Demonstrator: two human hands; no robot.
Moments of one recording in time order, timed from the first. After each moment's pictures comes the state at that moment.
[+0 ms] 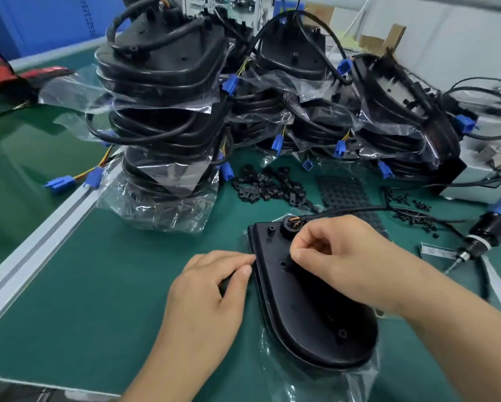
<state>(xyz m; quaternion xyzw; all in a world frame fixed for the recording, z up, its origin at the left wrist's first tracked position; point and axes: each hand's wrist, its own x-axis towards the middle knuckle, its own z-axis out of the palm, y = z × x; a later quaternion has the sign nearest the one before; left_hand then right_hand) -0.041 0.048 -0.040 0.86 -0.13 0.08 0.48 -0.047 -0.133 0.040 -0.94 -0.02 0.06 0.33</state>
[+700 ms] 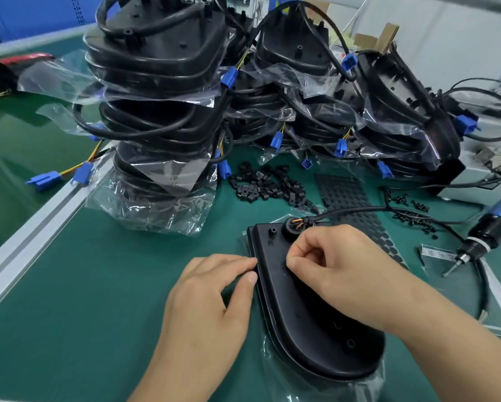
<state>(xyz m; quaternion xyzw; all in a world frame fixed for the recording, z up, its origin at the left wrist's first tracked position) -0.040 0.049 -0.045 0.86 -0.15 0.08 0.48 -0.045 -0.125 0.025 -0.96 0.02 0.05 0.27</state>
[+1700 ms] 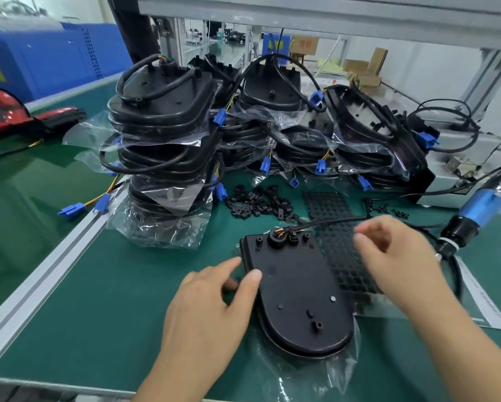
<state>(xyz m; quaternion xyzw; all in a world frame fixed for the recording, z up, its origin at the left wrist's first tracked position) -0.057 0.044 -0.028 0.89 -0.08 0.05 0.44 -0.067 -0.195 0.010 -0.91 0.18 -0.23 0.31</state>
